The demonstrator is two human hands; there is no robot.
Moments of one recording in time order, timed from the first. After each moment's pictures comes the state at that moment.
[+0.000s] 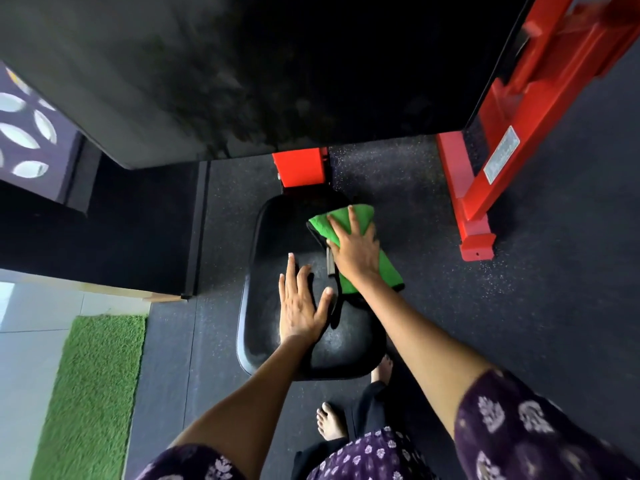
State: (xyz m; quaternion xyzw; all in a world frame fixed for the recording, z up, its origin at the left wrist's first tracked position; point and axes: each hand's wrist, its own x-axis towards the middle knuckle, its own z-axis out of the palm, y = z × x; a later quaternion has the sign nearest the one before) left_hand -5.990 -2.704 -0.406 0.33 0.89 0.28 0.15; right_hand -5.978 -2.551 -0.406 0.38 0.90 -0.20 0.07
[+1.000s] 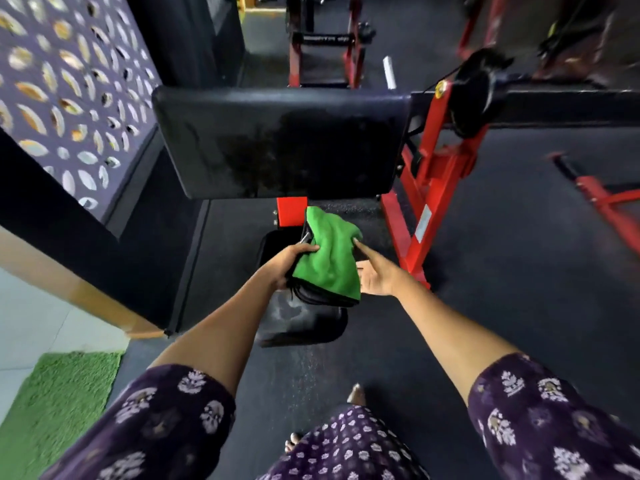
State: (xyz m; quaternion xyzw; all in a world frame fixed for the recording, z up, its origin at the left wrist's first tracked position) left_hand -5.975 -2.734 -0.183 0.06 0.59 0.55 0.59; right_hand -5.831 -2.598 -0.197 0.45 0.40 -0.80 0.05
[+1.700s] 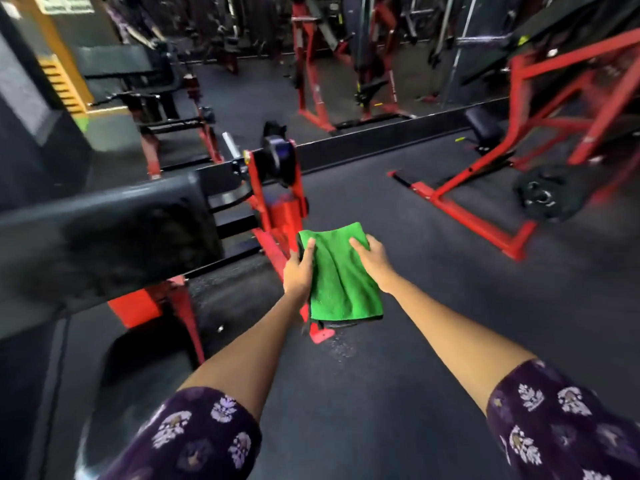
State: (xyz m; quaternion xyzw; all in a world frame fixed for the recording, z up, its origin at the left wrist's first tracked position) left_hand -5.698 -2.484 -0.128 0.29 0.69 0.56 0.36; right_hand -5.562 -2.418 -0.114 0.52 0.61 -0.47 -0.37
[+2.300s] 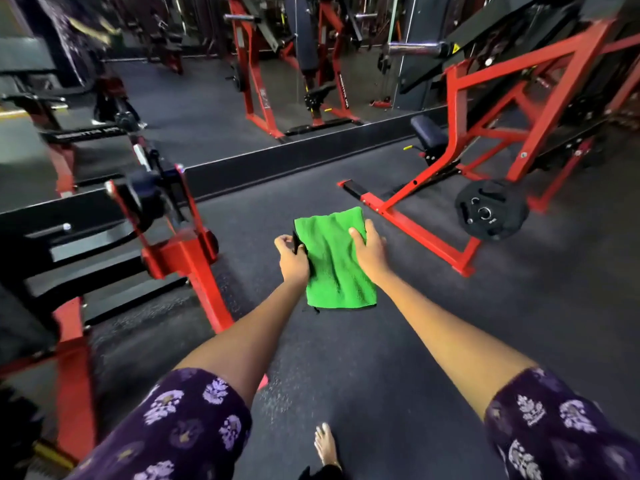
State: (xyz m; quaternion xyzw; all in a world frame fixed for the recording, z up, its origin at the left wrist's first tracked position) left_hand -5.515 -2.187 -0.144 0.31 0.68 0.57 0.34; right_hand -5.374 -2.153 -0.122 0.60 0.66 -0.26 -0.36
